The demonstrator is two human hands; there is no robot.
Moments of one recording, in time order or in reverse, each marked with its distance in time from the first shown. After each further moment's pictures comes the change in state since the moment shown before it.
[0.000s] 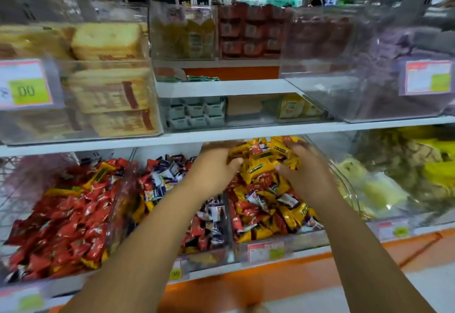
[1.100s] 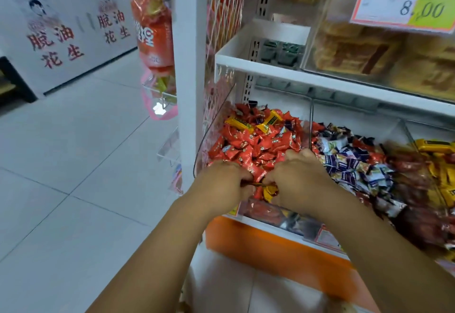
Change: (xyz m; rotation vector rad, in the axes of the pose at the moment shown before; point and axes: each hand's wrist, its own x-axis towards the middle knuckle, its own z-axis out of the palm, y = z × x) left_hand -0.211 -0.227 -0.093 0.194 -0.080 -0.360; right_hand -0.101 -0.248 0.194 -0.693 -0.593 -0.915
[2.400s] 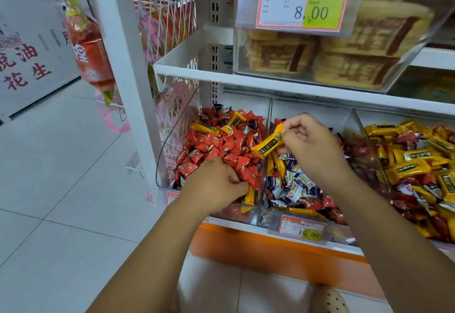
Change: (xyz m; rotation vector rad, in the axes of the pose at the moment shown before) left_hand 0.017 0.051 0.006 -0.154 0.083 -0.052; right_hand -0.037 0.062 -0.013 1.276 0.593 0.369
